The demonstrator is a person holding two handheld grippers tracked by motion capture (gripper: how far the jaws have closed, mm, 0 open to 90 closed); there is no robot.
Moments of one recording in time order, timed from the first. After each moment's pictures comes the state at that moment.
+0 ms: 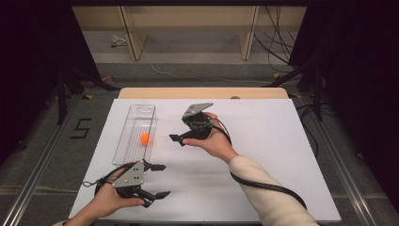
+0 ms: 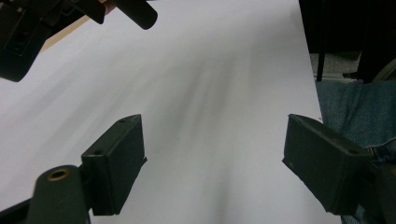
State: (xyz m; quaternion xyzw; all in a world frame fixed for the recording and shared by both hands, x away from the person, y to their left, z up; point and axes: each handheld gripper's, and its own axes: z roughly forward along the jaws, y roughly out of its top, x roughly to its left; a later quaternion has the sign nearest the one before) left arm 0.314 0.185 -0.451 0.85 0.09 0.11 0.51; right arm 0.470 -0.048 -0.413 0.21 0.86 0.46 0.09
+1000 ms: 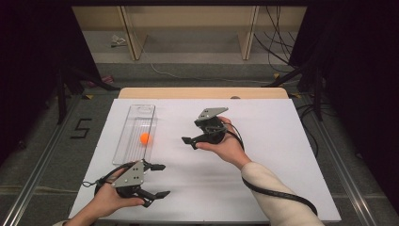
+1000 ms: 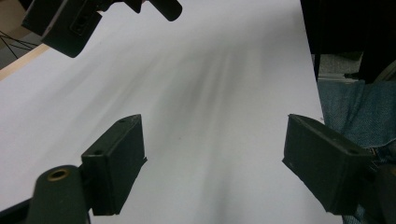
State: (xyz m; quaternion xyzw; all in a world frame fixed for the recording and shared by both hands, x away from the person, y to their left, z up) left arm 0.314 0.185 -0.451 0.85 0.09 0.11 0.51; right arm 0.459 -0.086 -0.419 0.24 0.85 0.46 0.10
